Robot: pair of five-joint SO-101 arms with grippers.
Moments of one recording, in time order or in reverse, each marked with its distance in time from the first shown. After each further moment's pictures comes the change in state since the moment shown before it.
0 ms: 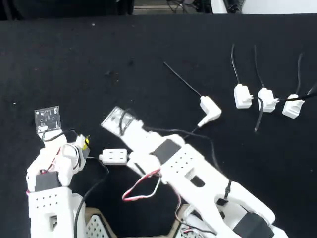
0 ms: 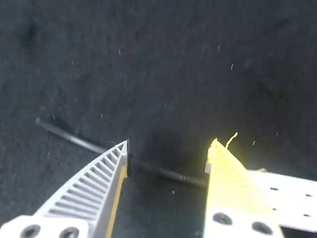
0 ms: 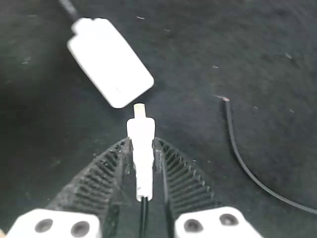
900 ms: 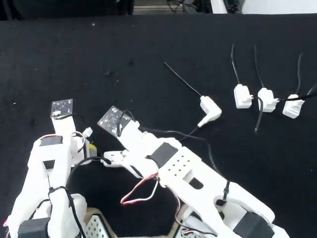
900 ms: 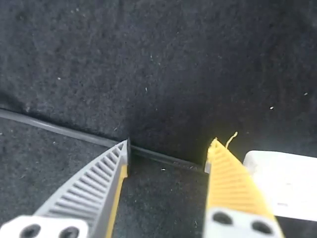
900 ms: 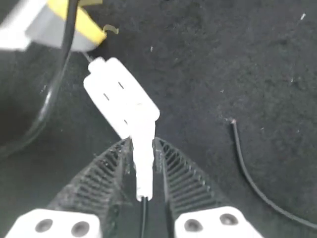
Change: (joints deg) left arm 4.0 44.8 -17.0 -2.3 1.3; right arm -2.2 0.0 0.9 -4.7 -4.0
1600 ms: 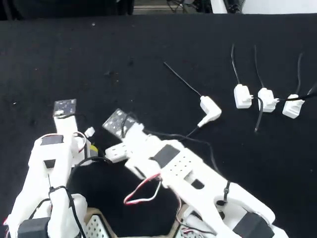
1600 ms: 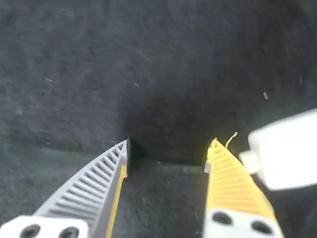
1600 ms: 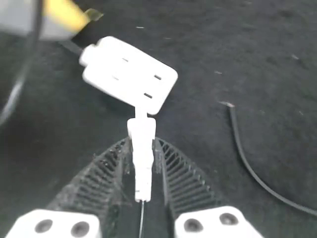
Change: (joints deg) left arm 1.1 0.3 -0.6 1.6 -2.6; right arm 2.5 0.0 4.4 -3.5 0.0
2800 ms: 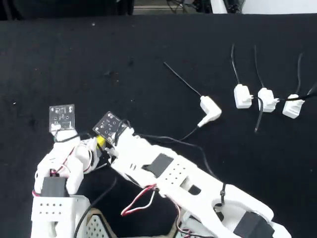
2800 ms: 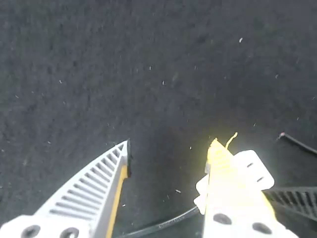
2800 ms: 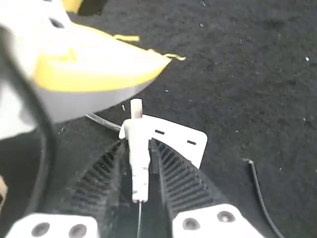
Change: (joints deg) left arm 7.8 -53.4 15.8 3.9 7.3; right arm -6.8 0.0 3.3 -15.6 -4.2
